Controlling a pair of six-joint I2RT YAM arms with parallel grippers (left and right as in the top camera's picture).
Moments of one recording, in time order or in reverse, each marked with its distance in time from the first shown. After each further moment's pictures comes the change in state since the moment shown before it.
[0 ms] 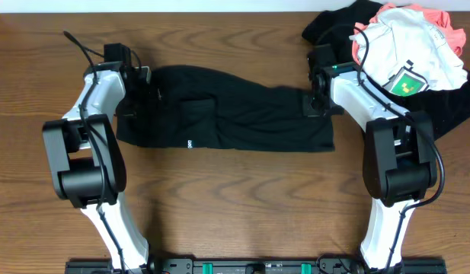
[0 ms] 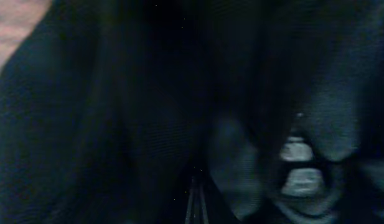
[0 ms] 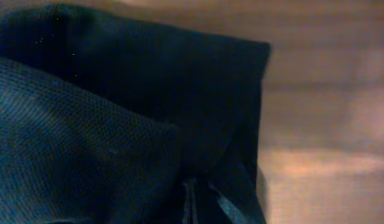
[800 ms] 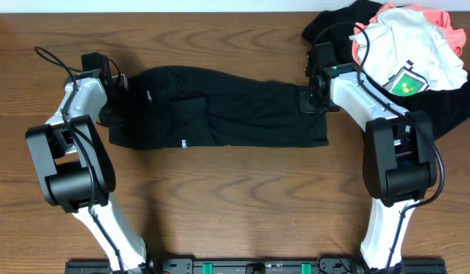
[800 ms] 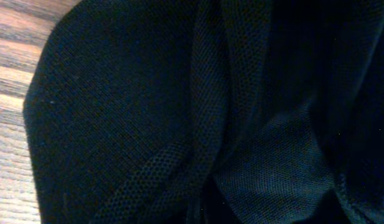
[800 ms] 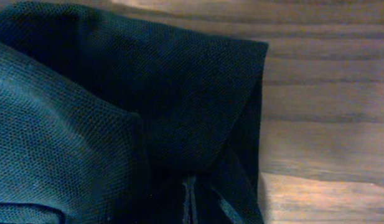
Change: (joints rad) left arm 0.107 -0.008 -0.050 0.023 0.003 -0.089; right arm 0.000 0.001 -0.005 0.044 -0.073 0.000
